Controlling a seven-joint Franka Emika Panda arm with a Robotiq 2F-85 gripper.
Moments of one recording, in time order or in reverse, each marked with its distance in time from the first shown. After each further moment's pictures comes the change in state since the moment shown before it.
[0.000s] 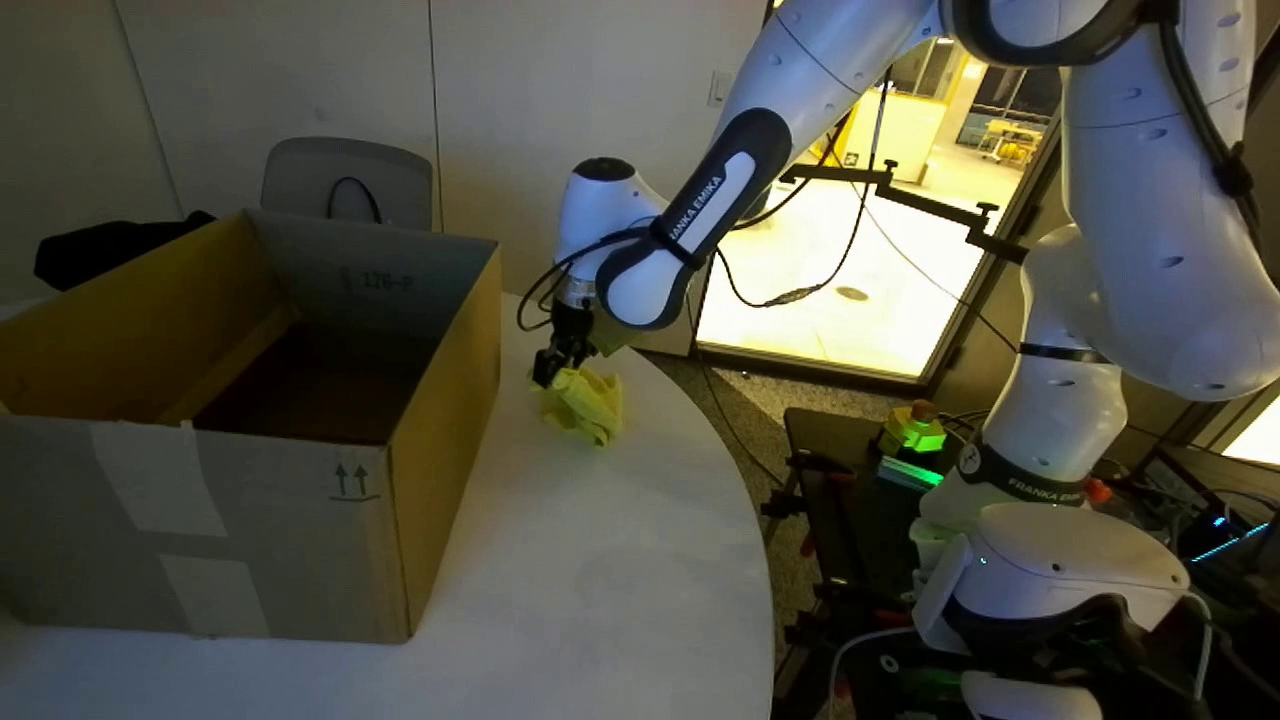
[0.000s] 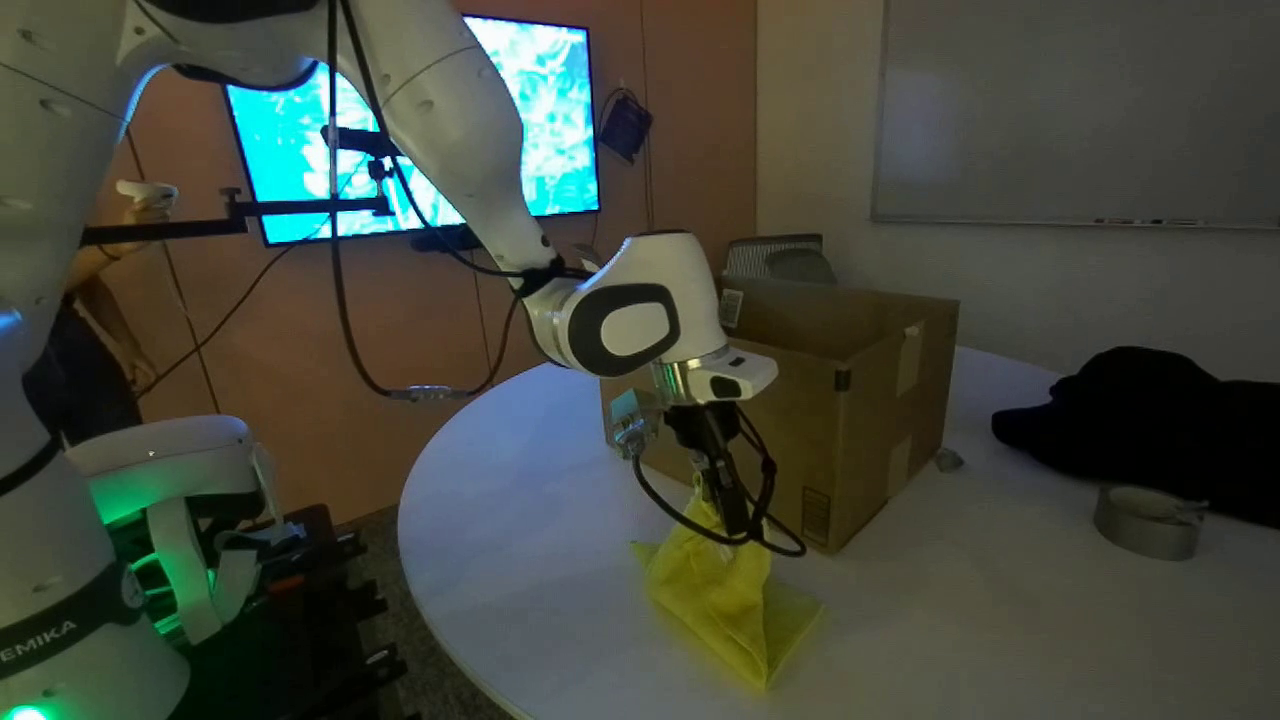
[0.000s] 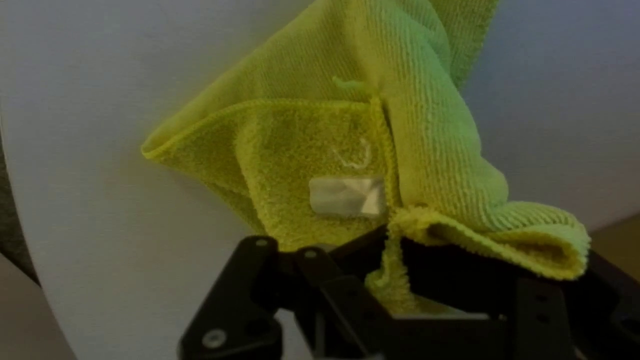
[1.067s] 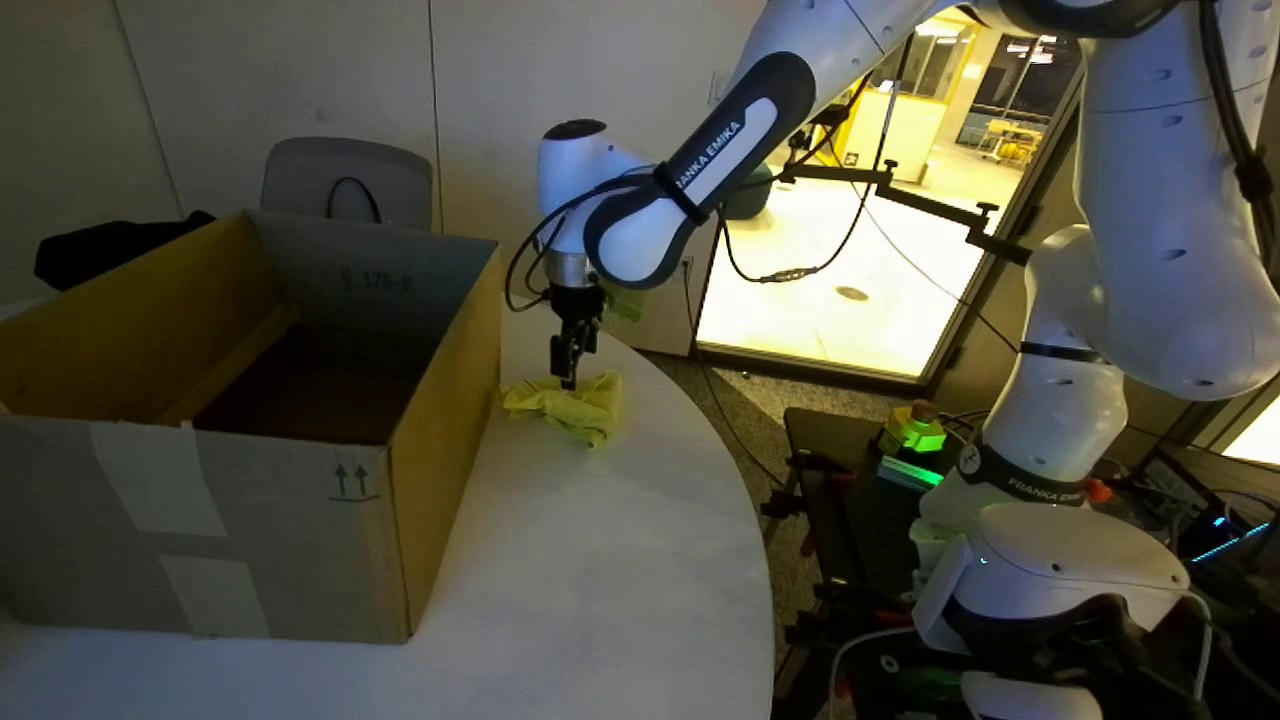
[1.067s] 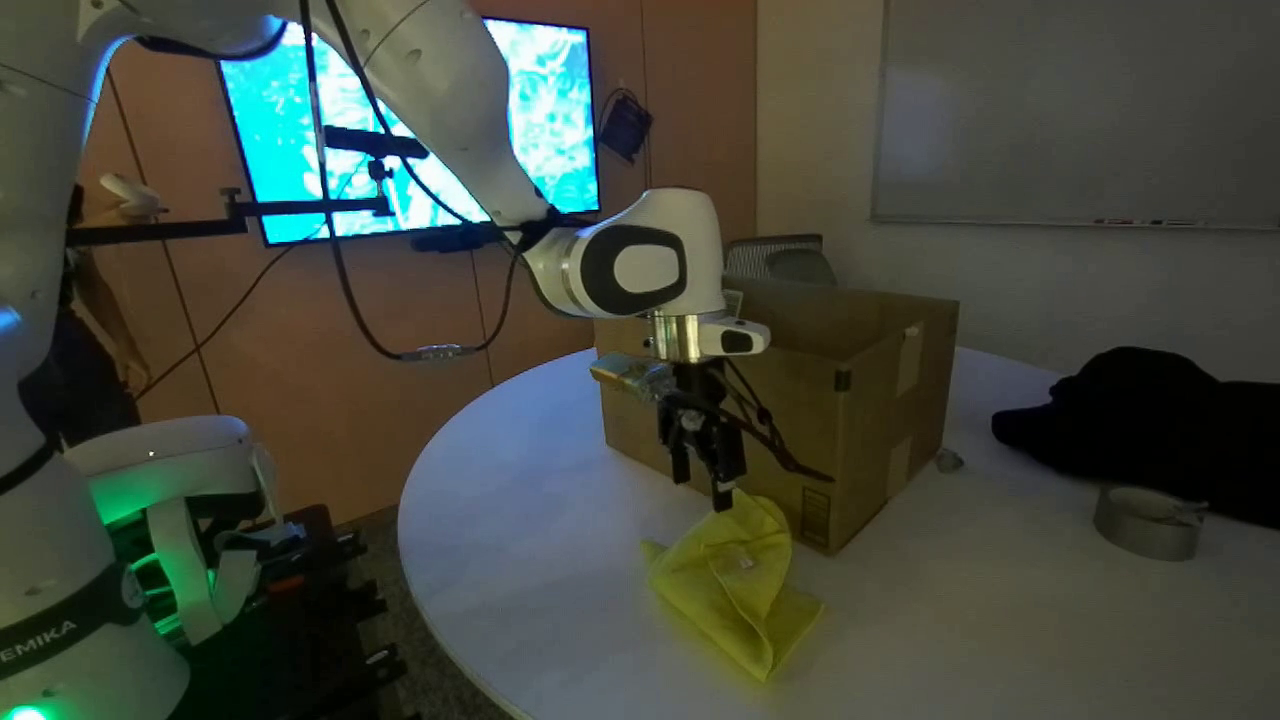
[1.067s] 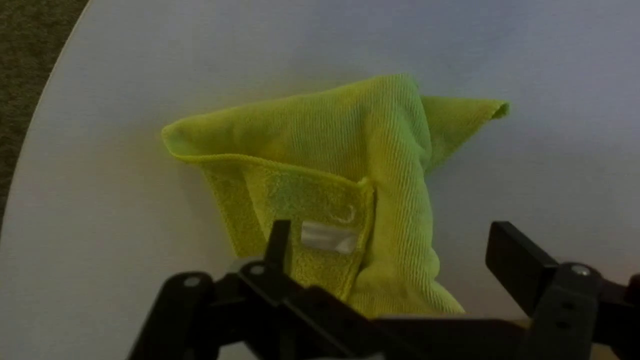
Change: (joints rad) arm -0.065 -0.093 0.103 0.052 -0.072 -0.317 -0.303
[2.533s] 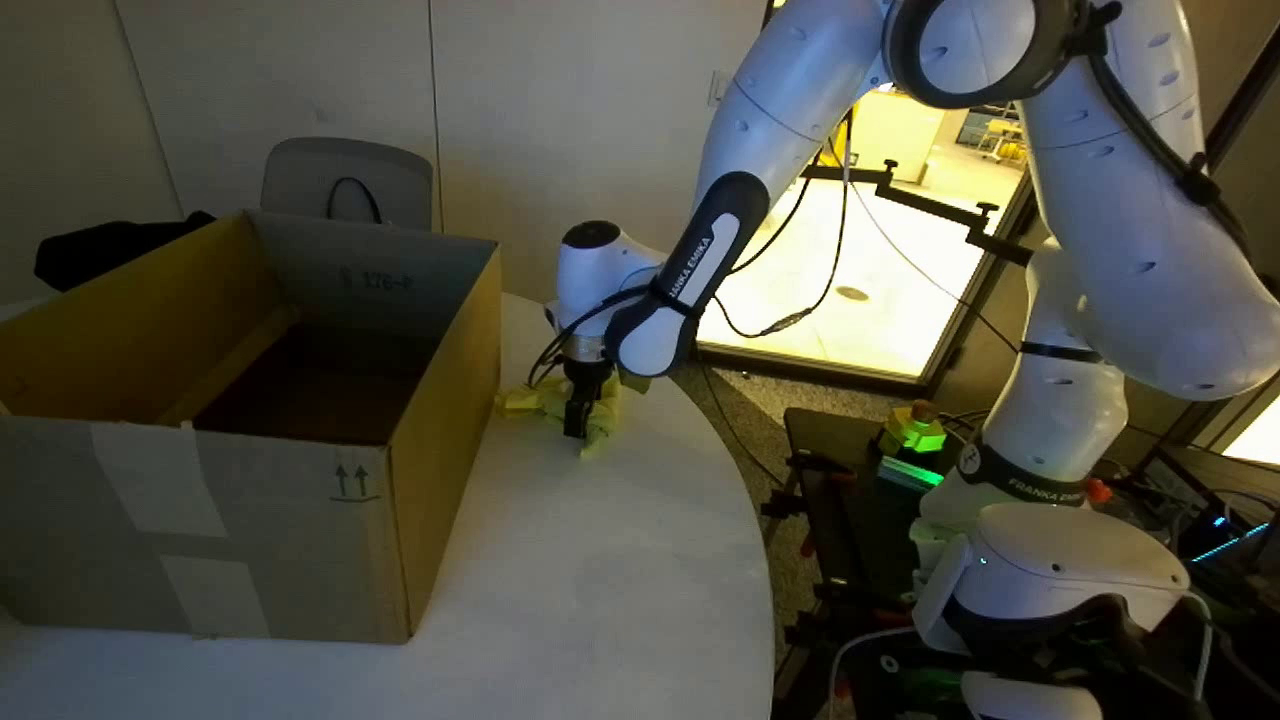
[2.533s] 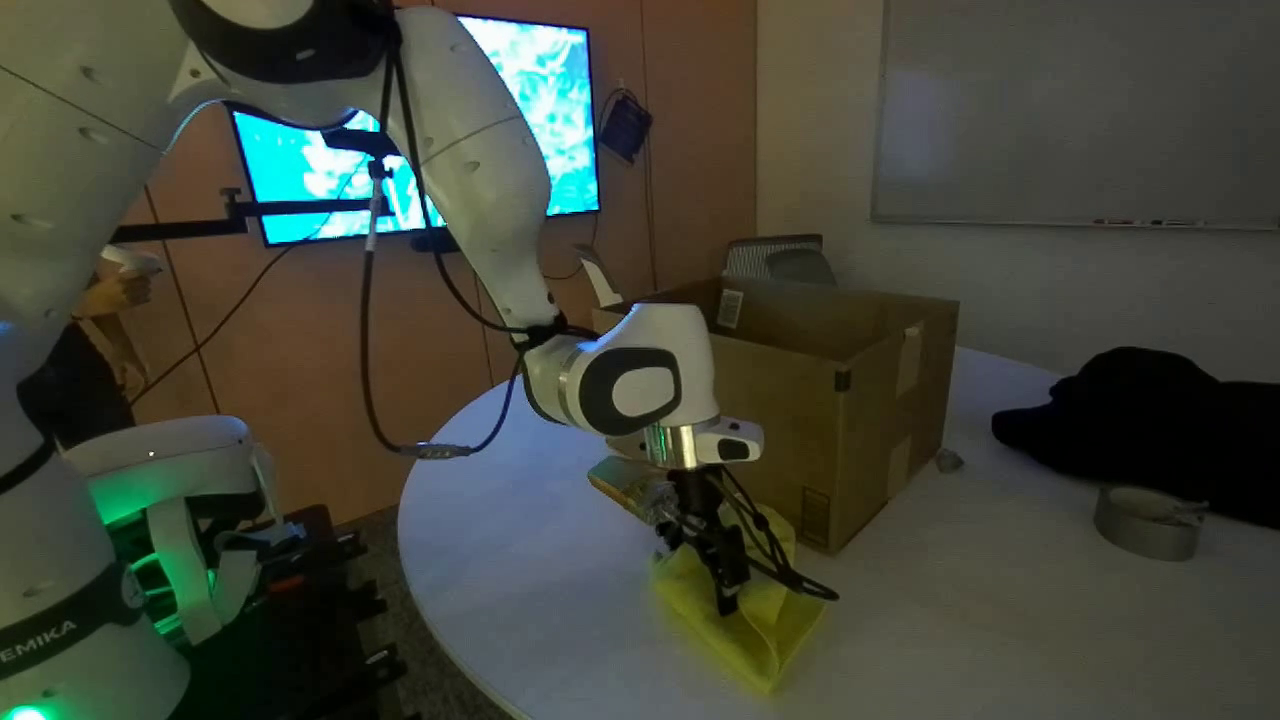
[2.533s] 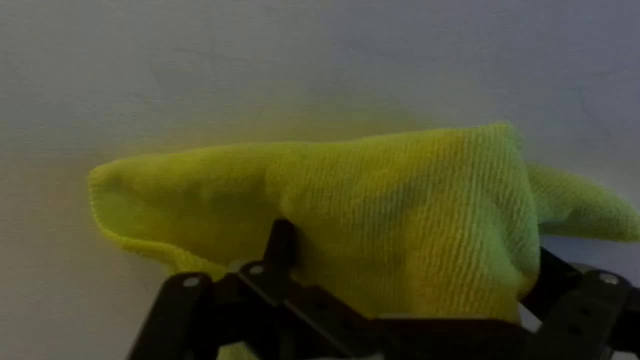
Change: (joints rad) arm -0.019 0.229 -0.022 -0.021 -0.063 0.285 0.013
